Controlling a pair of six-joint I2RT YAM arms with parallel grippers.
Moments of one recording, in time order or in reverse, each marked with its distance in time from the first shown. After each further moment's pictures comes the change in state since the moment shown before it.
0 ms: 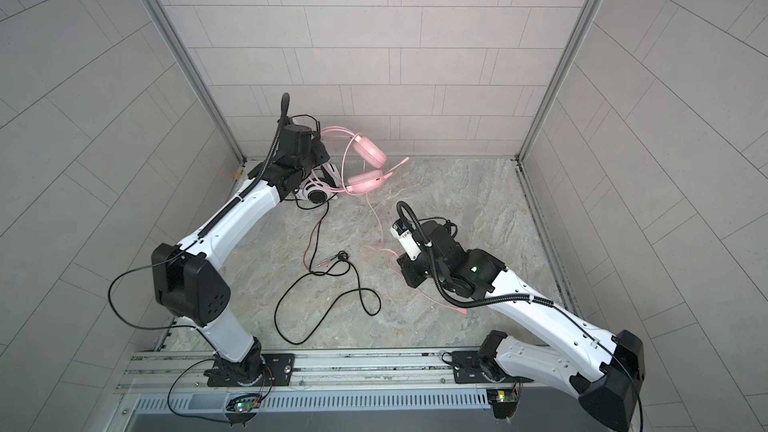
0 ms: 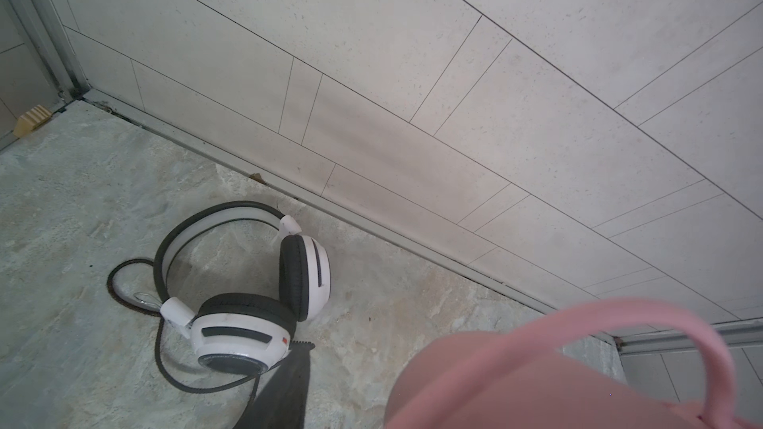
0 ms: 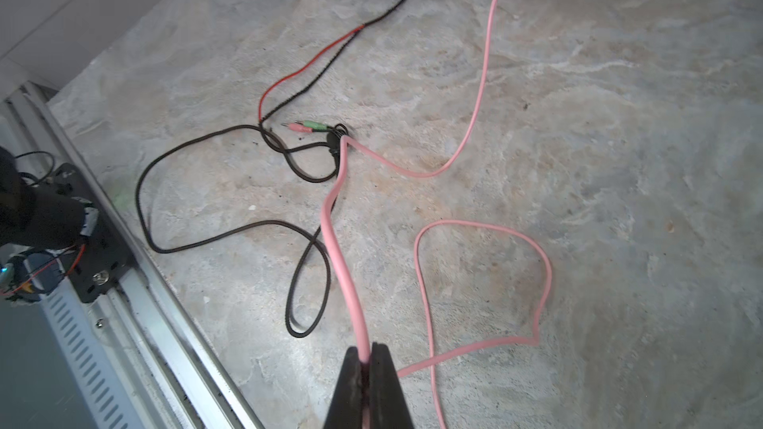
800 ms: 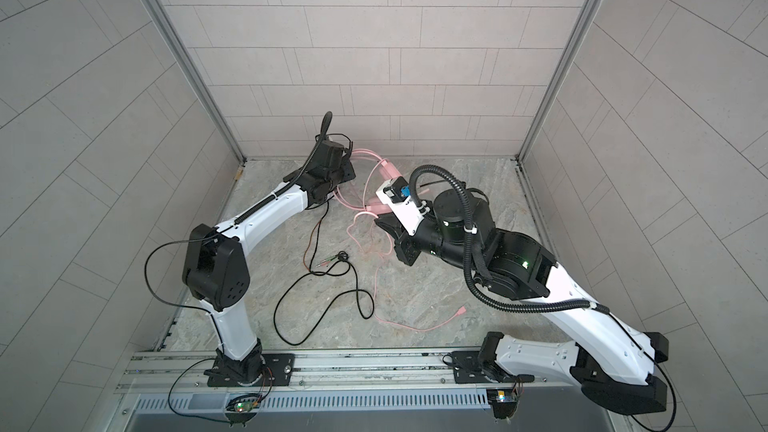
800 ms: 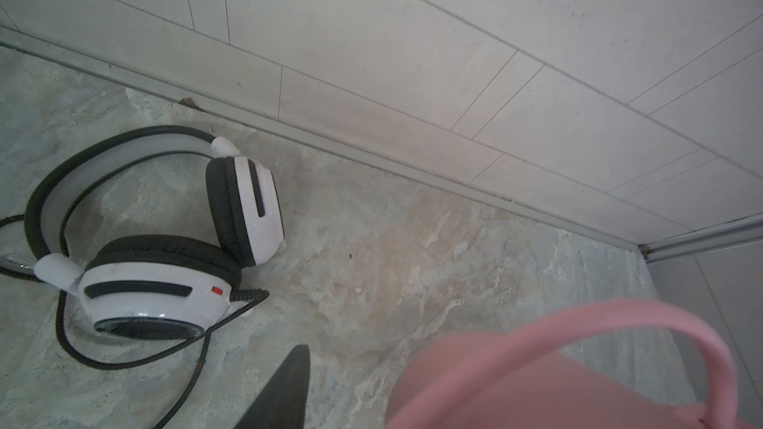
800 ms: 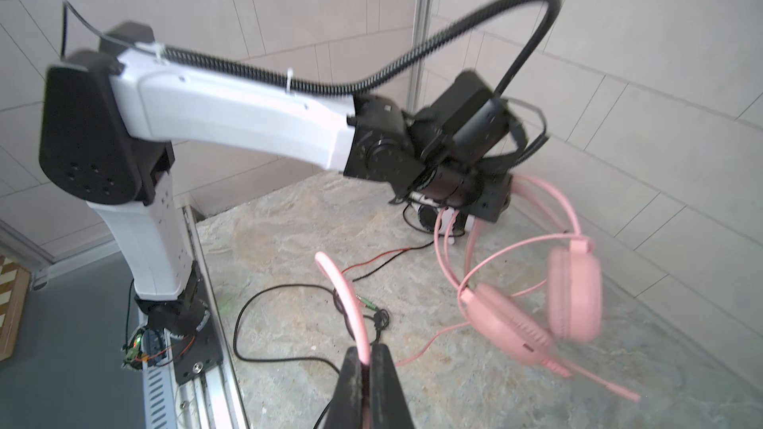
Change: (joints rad) left arm -0.105 0.126 -0.066 0.041 0.022 0.048; right arm 0.150 0.061 0.585 -0.074 0.074 -0.165
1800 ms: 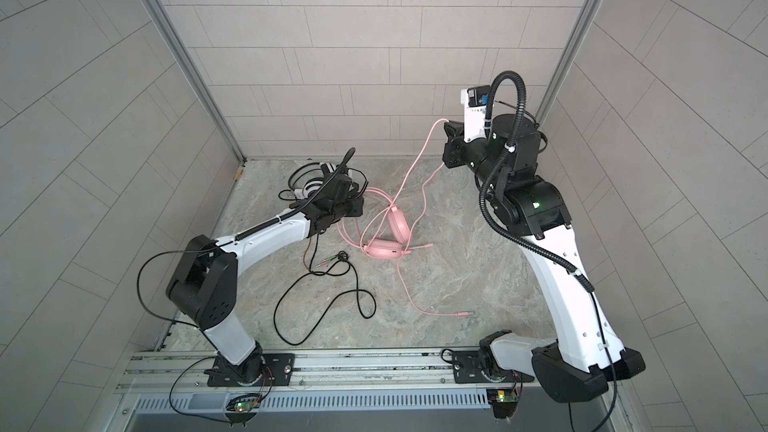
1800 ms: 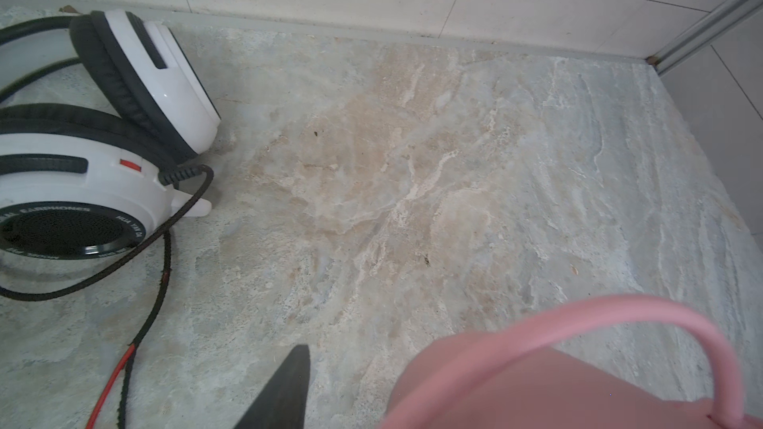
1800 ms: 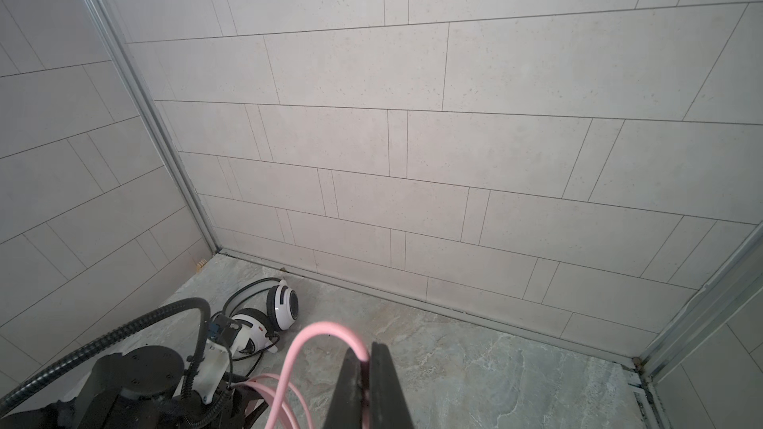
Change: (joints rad) left arm -0.103 -0.142 -0.349 0.130 0.135 0.181; right arm -0.679 0.212 0.255 0.137 -0.055 0.103
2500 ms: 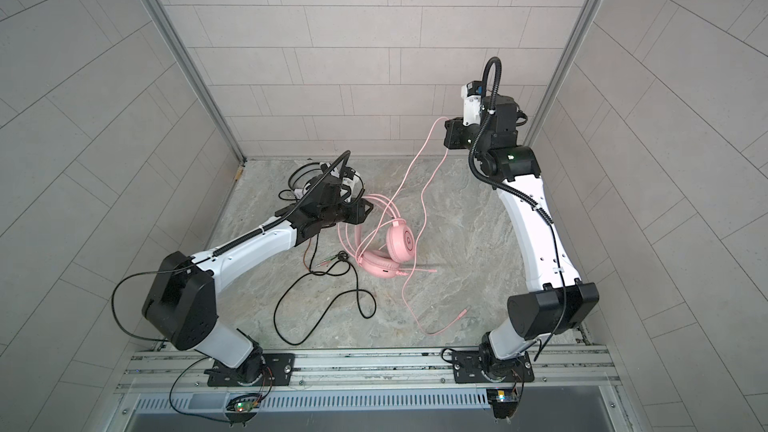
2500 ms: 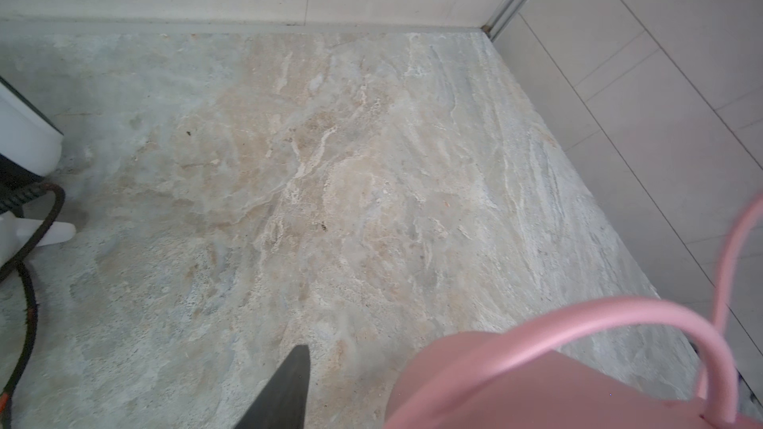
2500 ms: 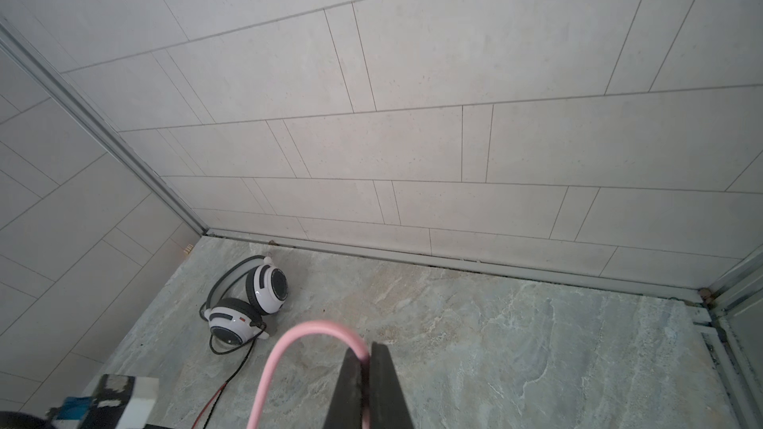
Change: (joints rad) left arm -0.004 -0.147 -0.081 0.035 0.321 0.095; right arm -0.172 0.288 0.059 0.006 -0.182 0.094
